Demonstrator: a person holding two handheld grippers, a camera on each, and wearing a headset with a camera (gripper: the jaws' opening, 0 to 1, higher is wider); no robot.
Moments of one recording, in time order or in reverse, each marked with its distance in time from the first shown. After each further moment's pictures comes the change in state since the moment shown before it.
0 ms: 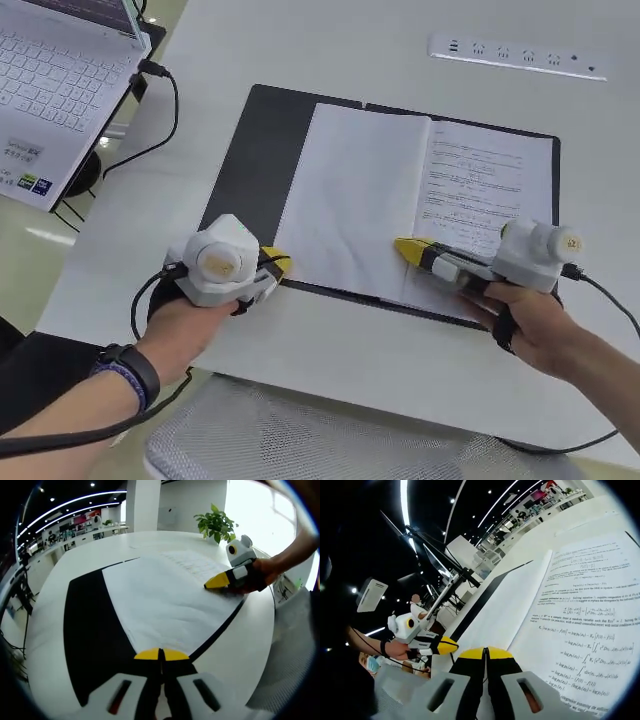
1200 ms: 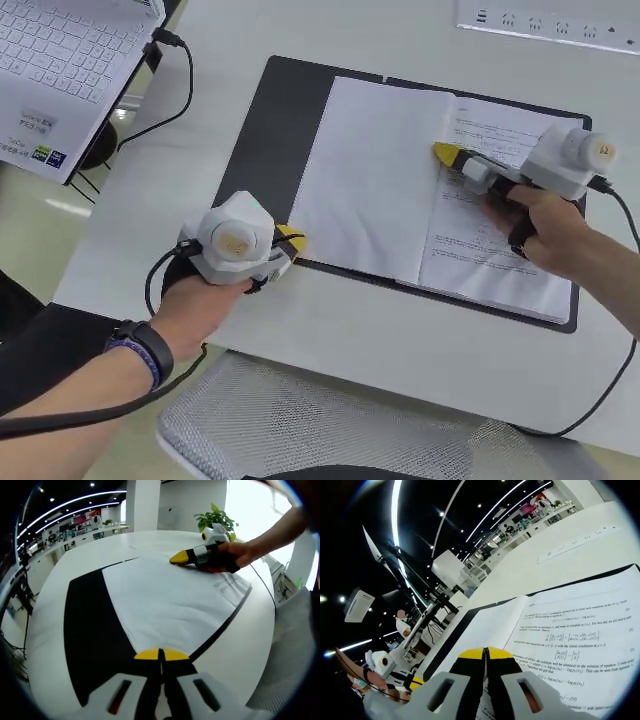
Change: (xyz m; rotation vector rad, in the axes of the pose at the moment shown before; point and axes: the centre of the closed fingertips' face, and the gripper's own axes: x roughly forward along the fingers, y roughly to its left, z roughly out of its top) left arm 0.000 0.001 0.000 0.001 0.005 0.003; right arm 0.027 -0.067 0.090 0.007 -0.140 -0.119
